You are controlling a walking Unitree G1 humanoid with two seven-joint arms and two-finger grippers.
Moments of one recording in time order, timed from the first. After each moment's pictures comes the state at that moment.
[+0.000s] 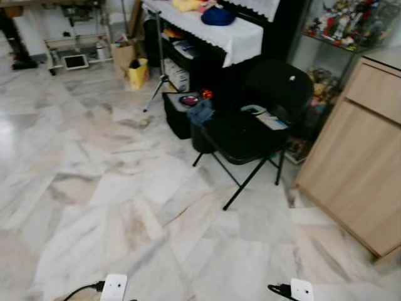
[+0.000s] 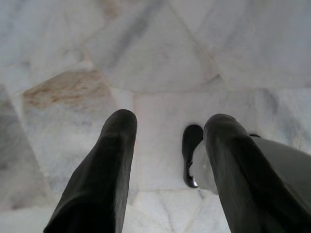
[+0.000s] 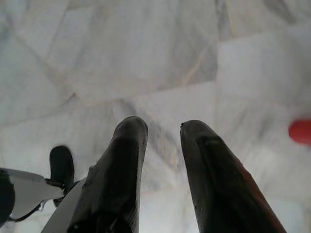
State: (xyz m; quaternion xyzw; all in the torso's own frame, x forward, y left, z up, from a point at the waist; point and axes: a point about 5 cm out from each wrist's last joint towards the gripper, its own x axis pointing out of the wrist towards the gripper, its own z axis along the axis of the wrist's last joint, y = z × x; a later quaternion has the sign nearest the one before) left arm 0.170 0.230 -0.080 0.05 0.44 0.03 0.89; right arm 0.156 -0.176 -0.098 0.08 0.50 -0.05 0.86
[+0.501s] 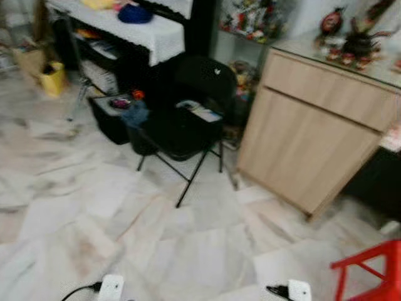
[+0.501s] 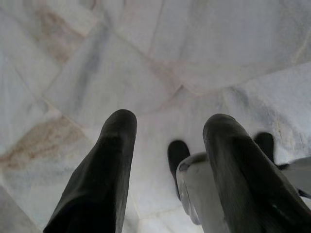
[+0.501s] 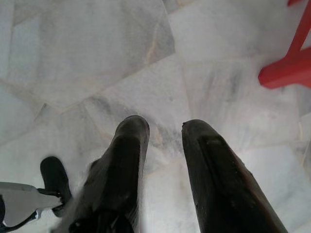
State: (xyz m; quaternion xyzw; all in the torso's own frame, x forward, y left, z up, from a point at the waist) left arm 0.170 0.229 -0.080 0.05 0.44 0.04 0.90; right arm 0.154 -0.173 -0.099 0.09 0.50 -0.05 0.86
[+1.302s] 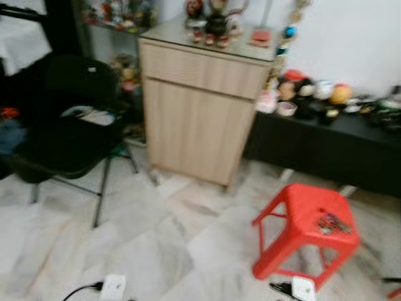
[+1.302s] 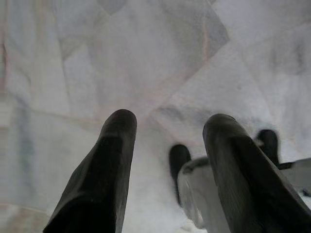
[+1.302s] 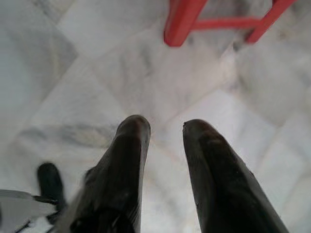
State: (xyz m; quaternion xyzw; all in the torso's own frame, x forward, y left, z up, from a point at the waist) left arm 0.169 0.232 -0.079 0.07 0.43 0.04 0.90; right arm 0.157 -0.174 -0.097 0.09 0.49 -0.06 0.86
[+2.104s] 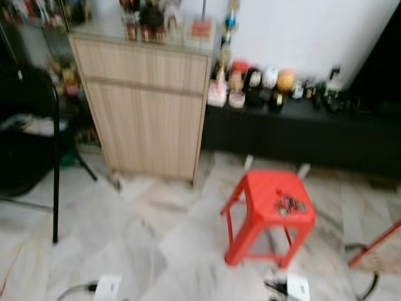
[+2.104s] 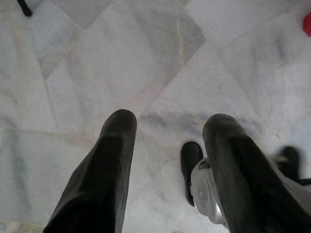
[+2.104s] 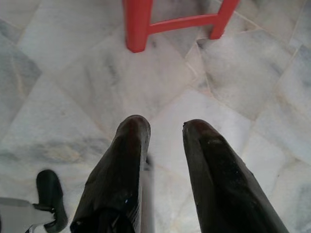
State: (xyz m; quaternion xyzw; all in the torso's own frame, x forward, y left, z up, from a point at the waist) left arm 0.169 0.236 -0.078 0.08 0.43 0.05 0.90; right arm 0.159 -0.177 -0.096 0.08 0.48 -0.07 0.87
